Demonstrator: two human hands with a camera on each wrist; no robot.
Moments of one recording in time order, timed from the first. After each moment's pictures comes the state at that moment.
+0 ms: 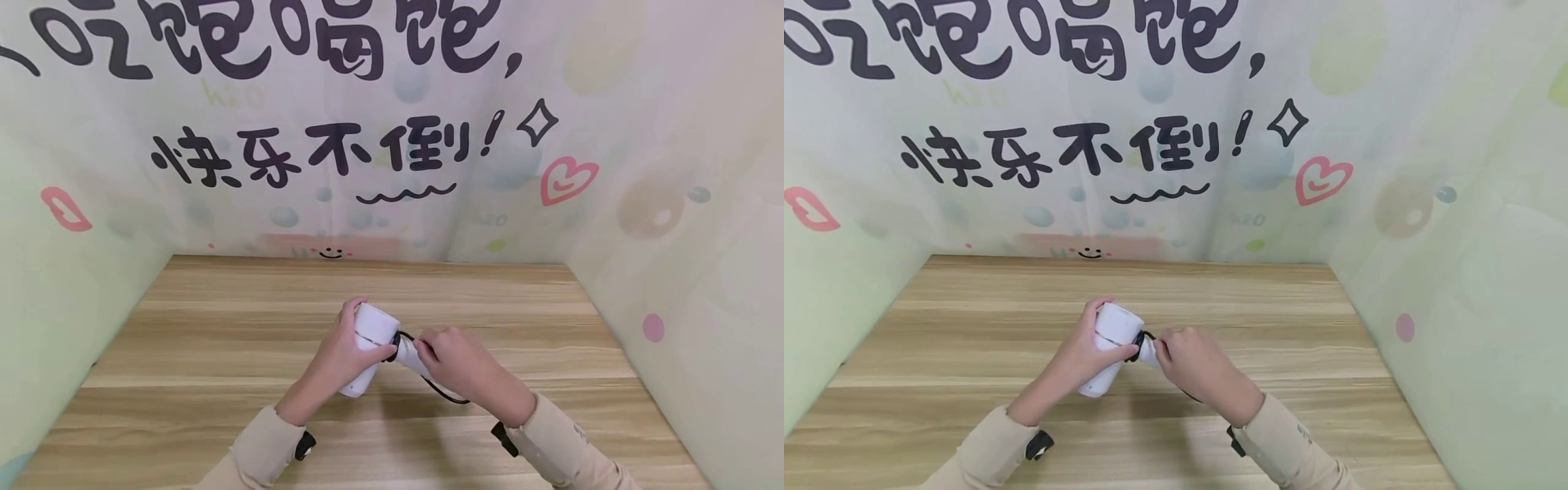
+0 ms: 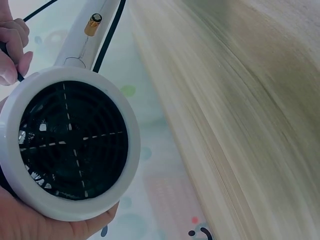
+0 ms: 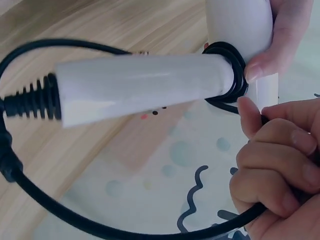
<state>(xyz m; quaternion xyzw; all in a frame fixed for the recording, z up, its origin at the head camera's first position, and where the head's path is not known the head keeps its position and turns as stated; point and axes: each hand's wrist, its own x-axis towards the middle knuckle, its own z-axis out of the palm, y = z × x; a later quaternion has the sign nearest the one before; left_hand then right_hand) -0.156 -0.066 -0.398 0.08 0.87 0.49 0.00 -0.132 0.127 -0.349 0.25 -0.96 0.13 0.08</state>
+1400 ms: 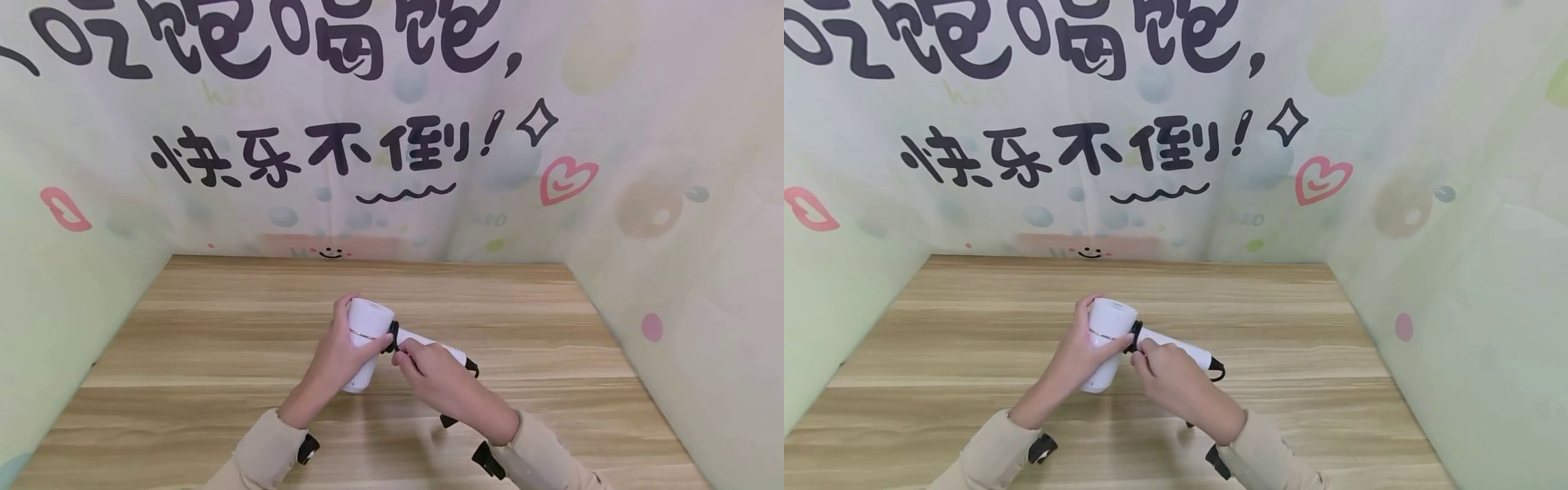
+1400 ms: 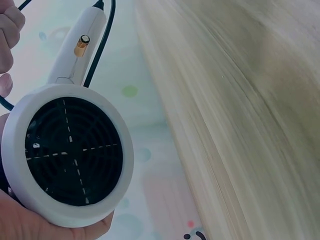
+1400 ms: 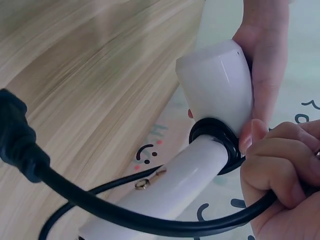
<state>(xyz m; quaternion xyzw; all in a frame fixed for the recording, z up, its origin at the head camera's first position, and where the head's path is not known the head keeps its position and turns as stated) -0.155 -0.065 -0.399 0.04 0.85 0.53 -0.02 -0.116 0.105 -0.353 0.24 -0.93 0.29 -0.02</state>
